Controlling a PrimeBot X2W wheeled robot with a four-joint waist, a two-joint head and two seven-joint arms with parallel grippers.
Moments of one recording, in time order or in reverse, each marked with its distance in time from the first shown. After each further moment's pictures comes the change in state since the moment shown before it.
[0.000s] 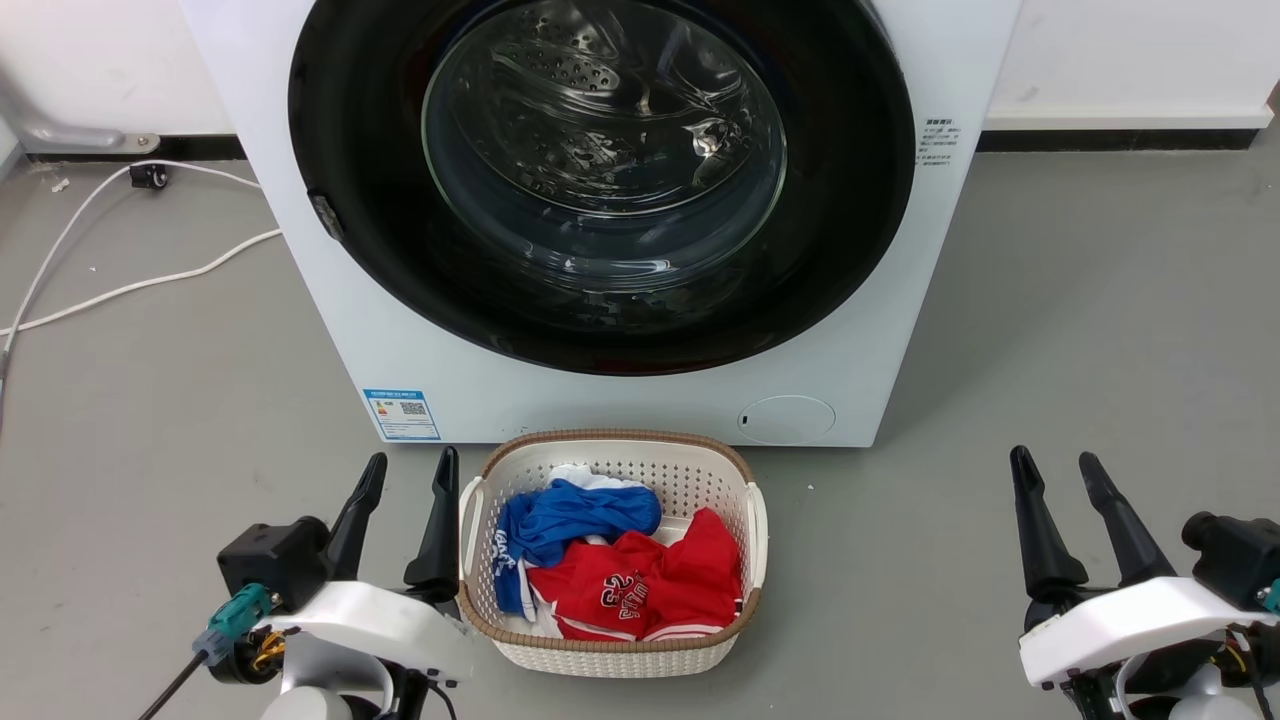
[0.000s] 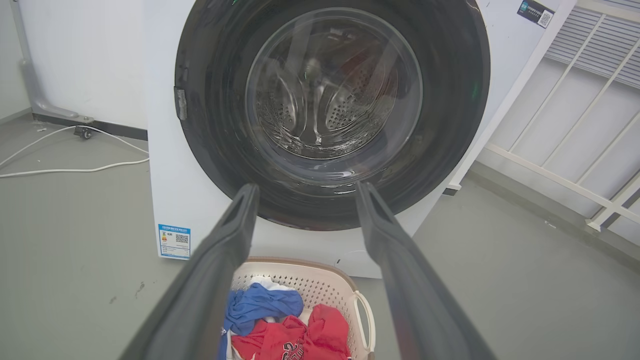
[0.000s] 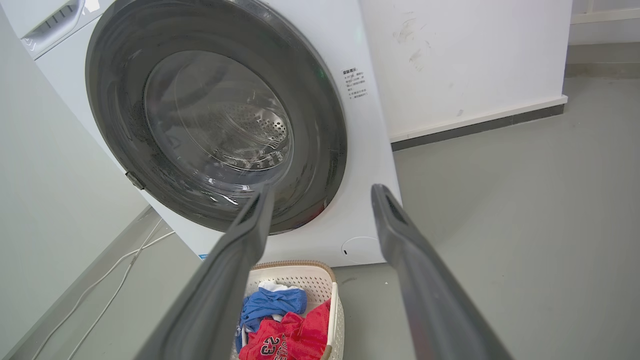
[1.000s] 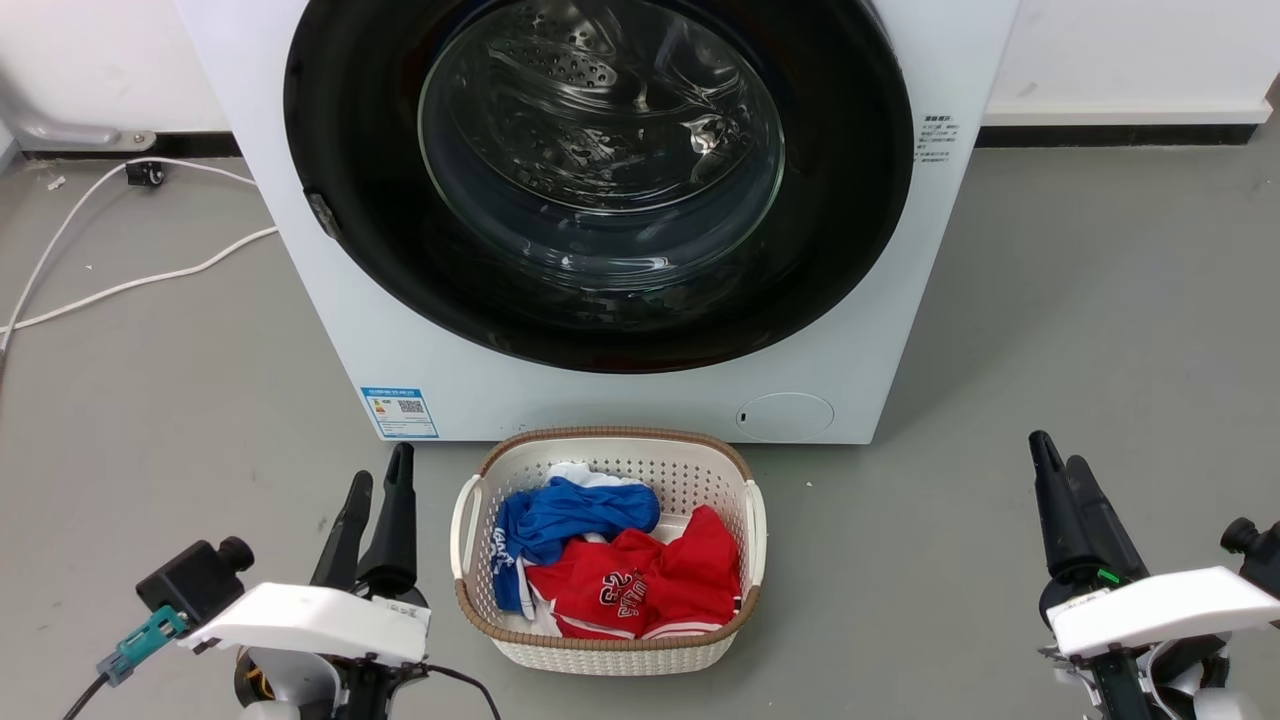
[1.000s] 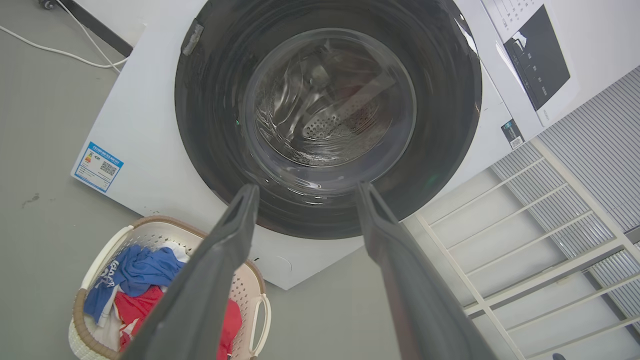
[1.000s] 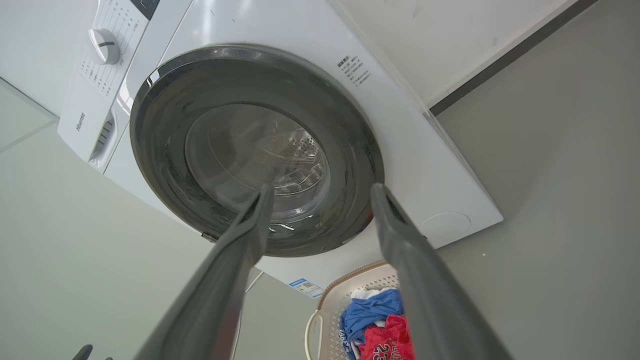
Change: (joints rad) left arm 0.017 -0.084 0.137 -0.009 -0.417 -0.072 0.091; right arm -0.035 -0.009 0.003 0.068 0.469 0.000 0.015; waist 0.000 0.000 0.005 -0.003
